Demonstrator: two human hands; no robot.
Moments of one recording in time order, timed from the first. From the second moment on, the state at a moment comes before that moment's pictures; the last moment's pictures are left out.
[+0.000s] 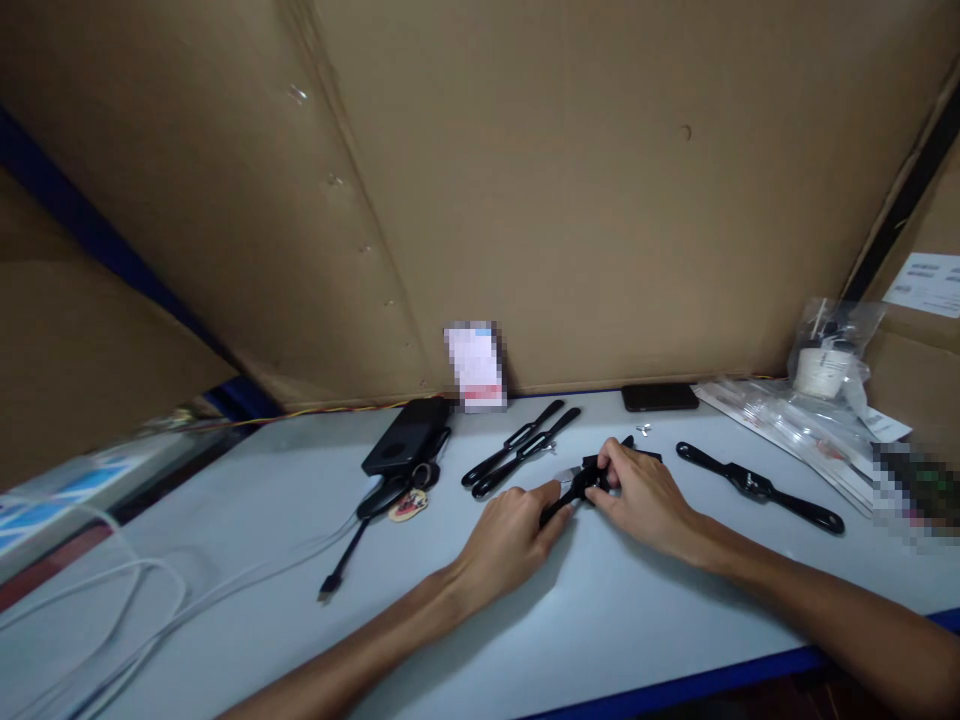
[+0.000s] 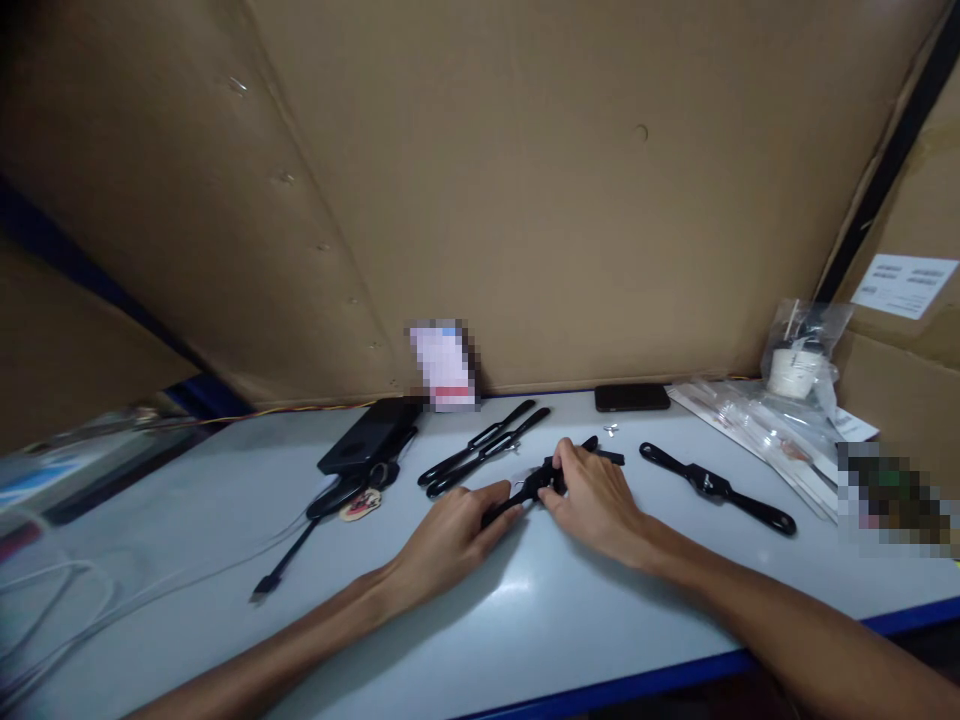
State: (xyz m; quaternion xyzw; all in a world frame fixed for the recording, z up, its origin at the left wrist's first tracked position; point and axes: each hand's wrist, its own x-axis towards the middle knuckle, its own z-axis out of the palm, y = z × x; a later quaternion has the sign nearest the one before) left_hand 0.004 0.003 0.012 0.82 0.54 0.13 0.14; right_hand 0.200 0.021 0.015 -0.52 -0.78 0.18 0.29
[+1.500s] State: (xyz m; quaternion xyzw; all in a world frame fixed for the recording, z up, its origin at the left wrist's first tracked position) left_hand -0.017 0.031 0.010 0.81 0.57 0.11 0.04; right_hand 0.197 -0.004 0.028 -0.25 -0.92 0.24 0.20
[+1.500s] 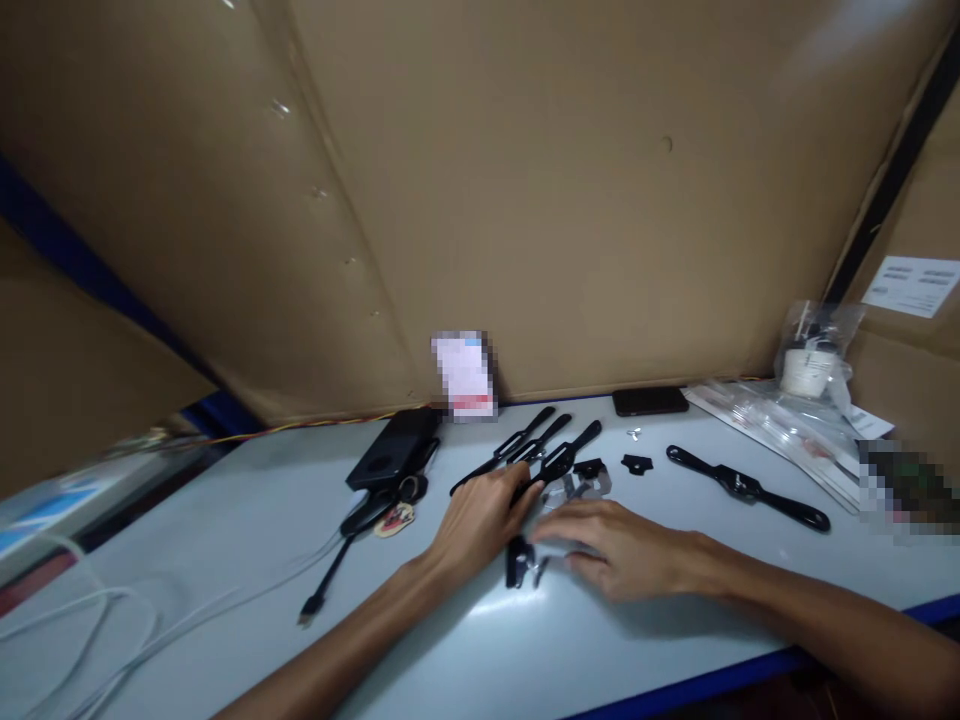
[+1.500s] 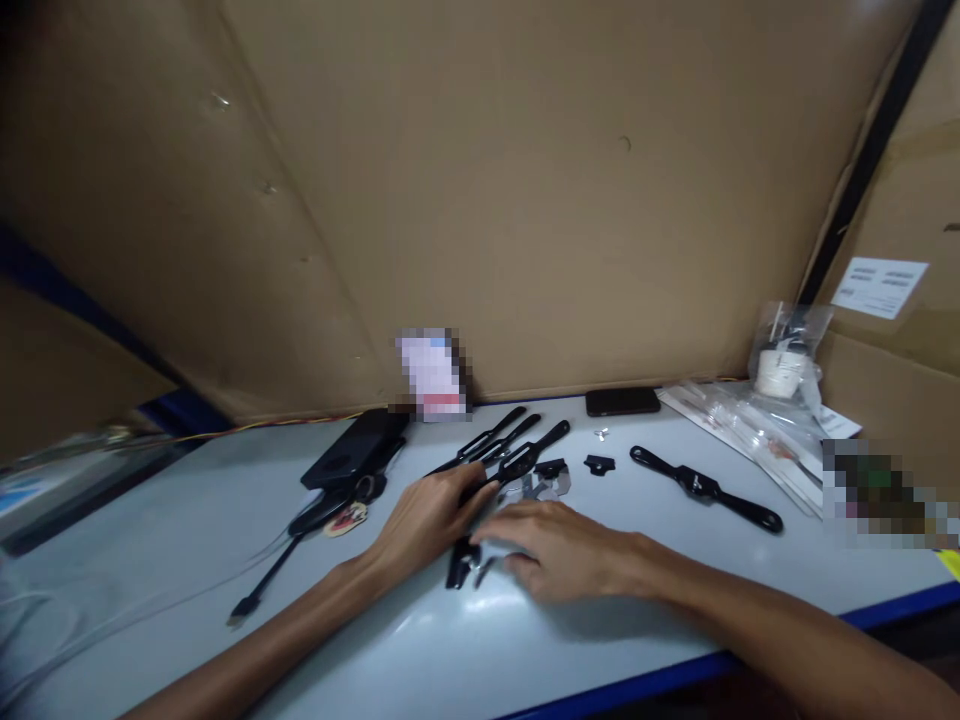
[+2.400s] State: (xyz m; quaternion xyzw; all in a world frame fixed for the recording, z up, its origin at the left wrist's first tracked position) left_hand -0.010 0.036 0.000 0.92 0.34 0.20 -0.03; right_hand 0.263 0.021 0.085 -0.49 -0.85 0.13 -0.17
